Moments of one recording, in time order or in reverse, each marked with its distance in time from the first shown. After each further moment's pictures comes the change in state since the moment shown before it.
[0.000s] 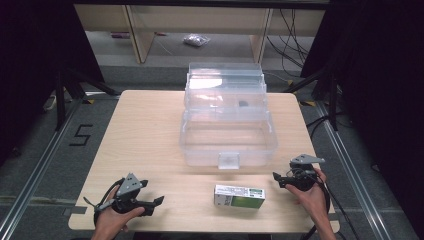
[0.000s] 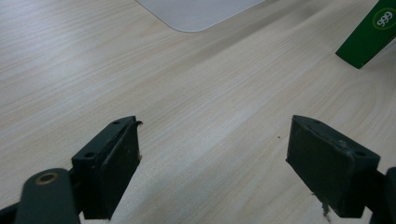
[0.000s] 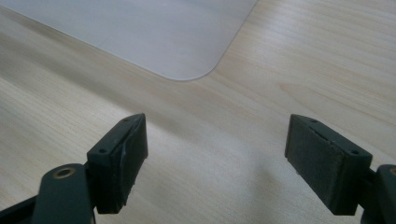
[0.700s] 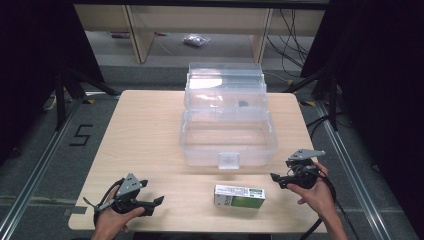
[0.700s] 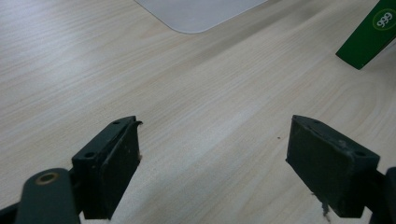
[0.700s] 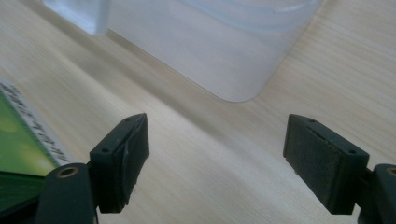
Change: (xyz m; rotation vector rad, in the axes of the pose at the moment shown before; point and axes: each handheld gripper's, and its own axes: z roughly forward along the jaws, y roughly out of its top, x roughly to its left) left arm 0.001 0.001 -0.003 0.018 0.006 0.026; right arm 0.019 0.033 -0.035 0.055 0.114 -0.104
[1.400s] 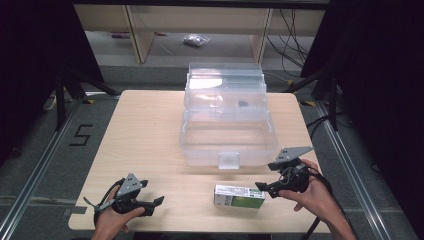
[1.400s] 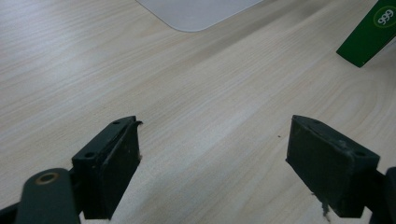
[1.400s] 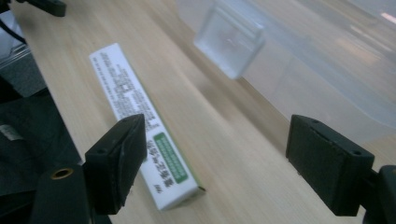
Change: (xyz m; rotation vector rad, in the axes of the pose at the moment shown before) left arm -0.002 -0.001 0.003 -0.025 0.001 -0.026; right arm 0.060 0.043 -0.034 0.018 0.214 -0.181
